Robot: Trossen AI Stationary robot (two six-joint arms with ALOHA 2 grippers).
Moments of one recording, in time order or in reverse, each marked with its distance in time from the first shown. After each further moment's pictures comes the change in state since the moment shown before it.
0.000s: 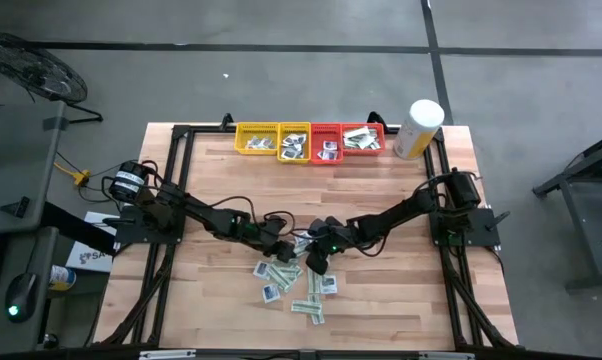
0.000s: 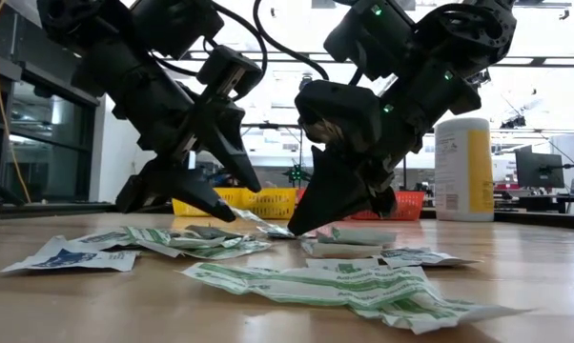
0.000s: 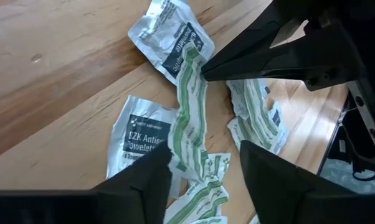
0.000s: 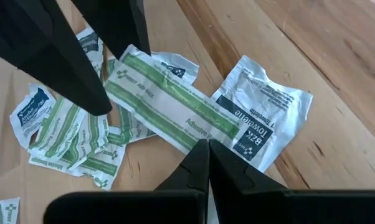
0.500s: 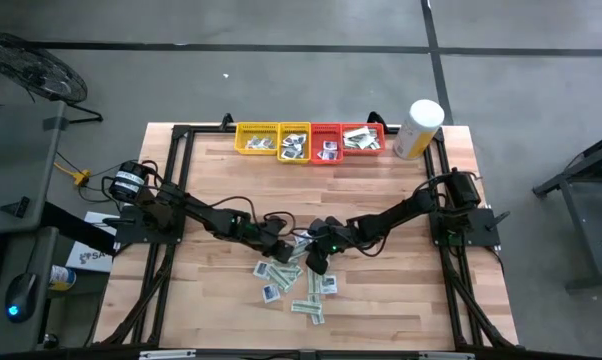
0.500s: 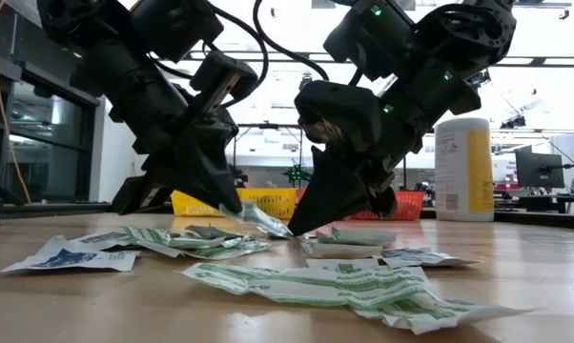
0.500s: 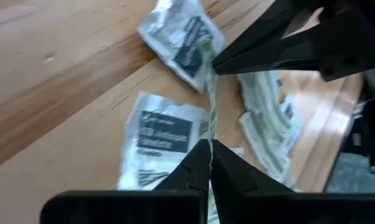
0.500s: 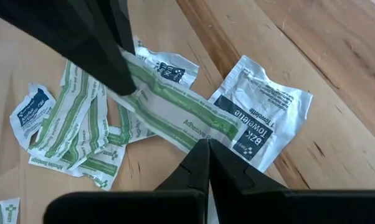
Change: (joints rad) left arm 0.000 0.000 0.000 -0.033 0.007 0.036; right arm 0.000 0.000 0.000 0.000 0.000 0.002
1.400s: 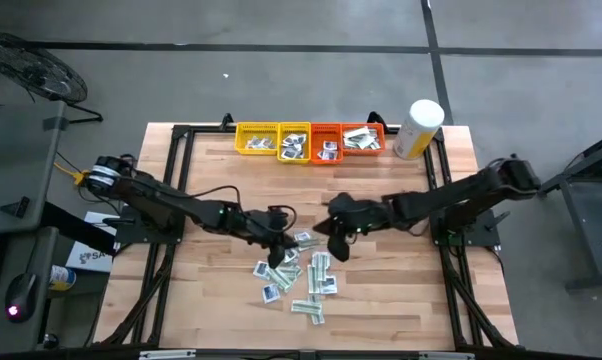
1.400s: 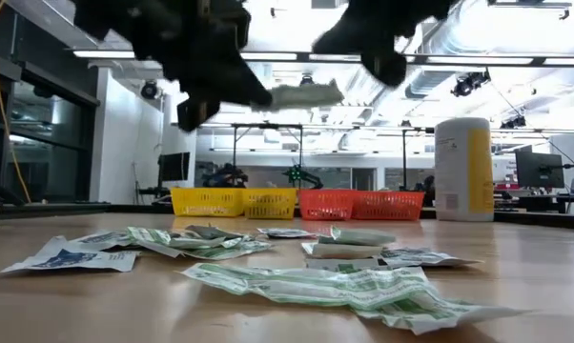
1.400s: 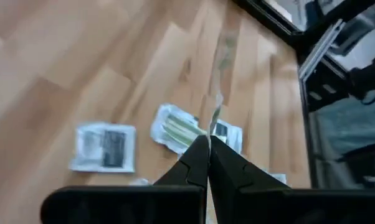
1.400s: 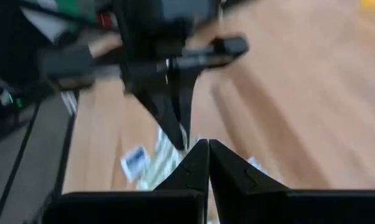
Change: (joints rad) left arm 0.000 -0.200 0.060 -0.046 -0.073 0.600; right arm 0.001 -0.487 0.000 -0.225 0.049 -0.179
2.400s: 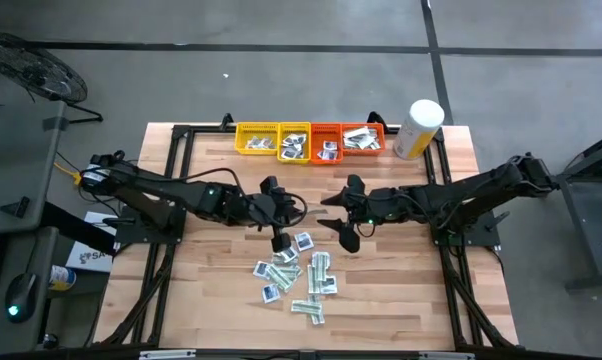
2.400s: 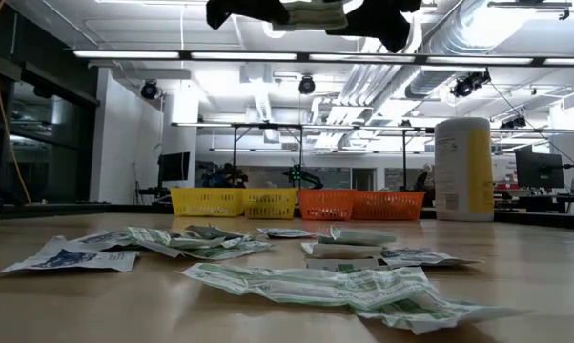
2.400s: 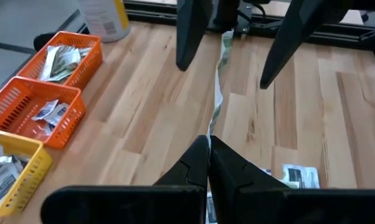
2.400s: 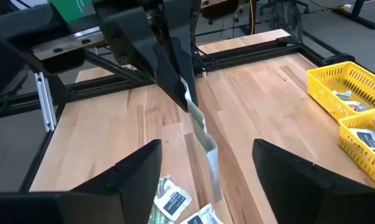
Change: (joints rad) left arm 0.000 -0.051 0.464 -0.587 -0.331 0.420; right arm -0.001 -0.147 0.001 -0.007 0.125 -0.252
